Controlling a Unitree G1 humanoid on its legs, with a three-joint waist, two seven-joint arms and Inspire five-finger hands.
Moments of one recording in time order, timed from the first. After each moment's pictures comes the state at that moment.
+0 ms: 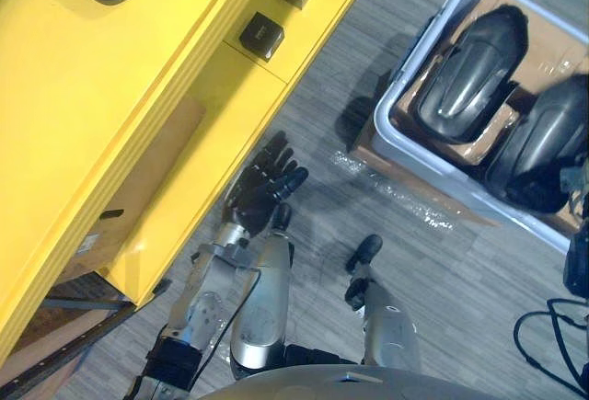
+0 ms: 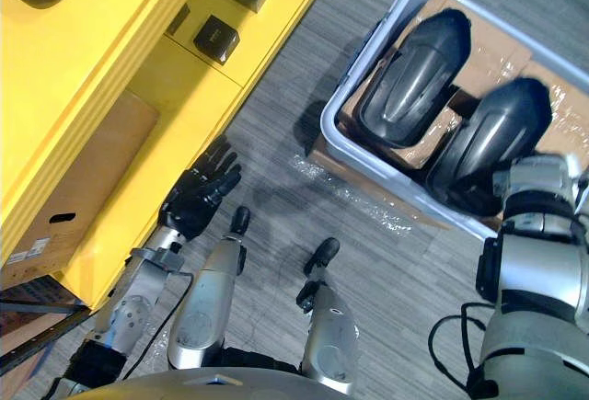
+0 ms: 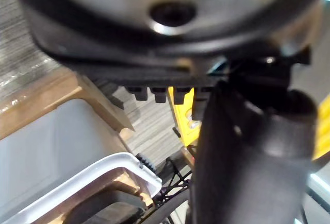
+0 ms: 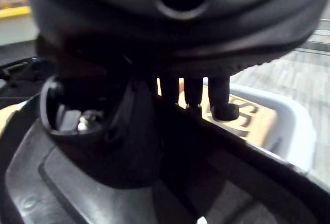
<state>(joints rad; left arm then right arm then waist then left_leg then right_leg) 0.05 0.26 -0.21 0.01 -0.90 -0.11 -0.25 -0.82 -0.85 -0.18 1.17 -0.16 0.61 -0.10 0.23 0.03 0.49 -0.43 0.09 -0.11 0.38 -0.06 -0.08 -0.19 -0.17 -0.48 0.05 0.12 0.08</state>
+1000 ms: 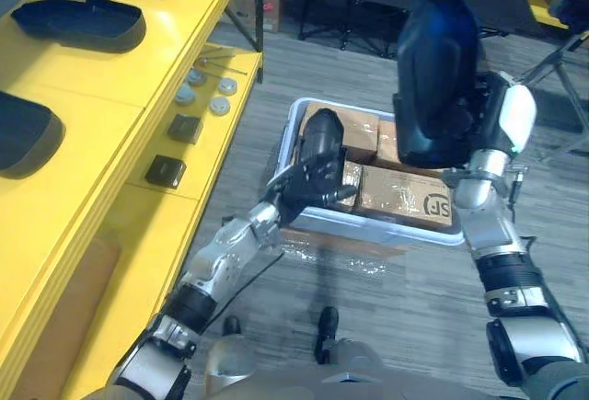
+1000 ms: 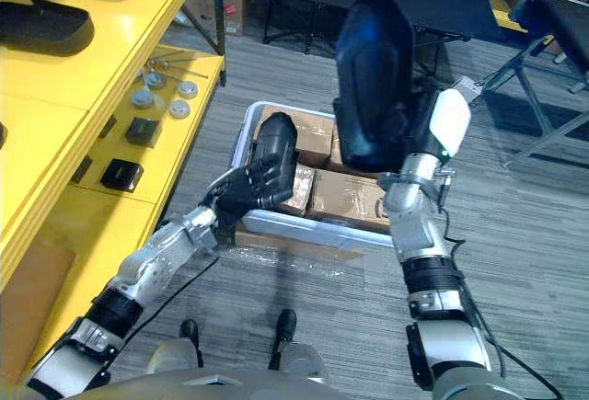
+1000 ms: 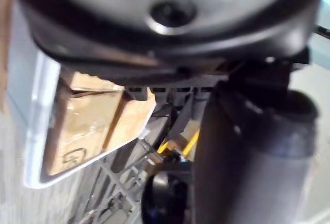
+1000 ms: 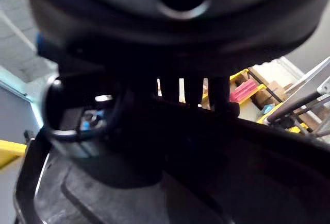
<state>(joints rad) -0.30 0.20 -0.37 0.19 -0.76 0.11 -0.15 -0.40 -0.42 0.01 0.29 -0.39 0.03 -0.56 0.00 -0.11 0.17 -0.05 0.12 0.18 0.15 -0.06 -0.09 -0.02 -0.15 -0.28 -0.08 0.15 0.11</state>
